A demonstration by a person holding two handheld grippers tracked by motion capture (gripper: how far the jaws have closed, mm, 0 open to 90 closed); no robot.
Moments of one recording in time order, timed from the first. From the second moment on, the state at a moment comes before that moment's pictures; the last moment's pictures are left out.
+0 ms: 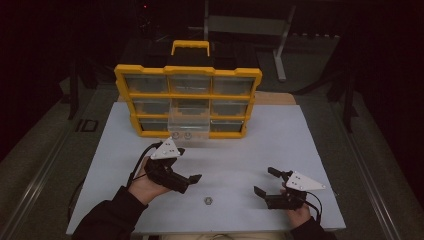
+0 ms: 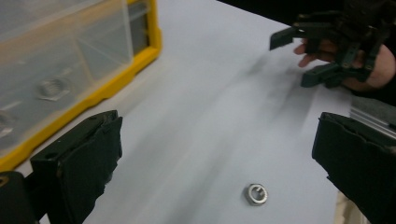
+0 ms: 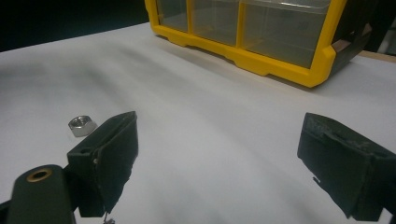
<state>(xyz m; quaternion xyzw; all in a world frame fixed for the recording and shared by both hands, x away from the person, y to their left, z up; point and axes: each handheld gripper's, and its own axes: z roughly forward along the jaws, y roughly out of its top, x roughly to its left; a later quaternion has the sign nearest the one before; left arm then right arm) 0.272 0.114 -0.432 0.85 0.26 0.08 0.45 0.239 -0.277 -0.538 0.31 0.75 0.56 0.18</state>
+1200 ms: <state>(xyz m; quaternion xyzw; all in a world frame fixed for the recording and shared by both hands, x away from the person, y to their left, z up) 0.263 0.073 -0.530 0.89 0.19 0.00 0.42 0.241 -0.274 -0.538 0.30 0.76 0.55 0.17</state>
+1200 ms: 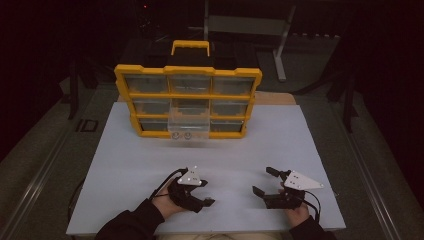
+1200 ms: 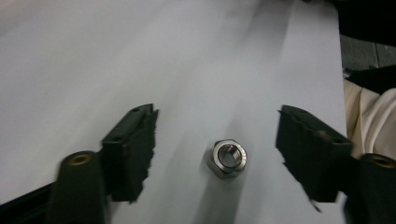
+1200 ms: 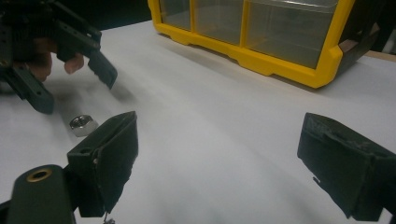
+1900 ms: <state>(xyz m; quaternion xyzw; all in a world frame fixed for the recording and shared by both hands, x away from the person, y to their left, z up) 0.252 0.063 -0.544 0.92 0.14 0.02 0.37 0.241 -0.274 -0.538 0.30 0.76 0.55 0.17</state>
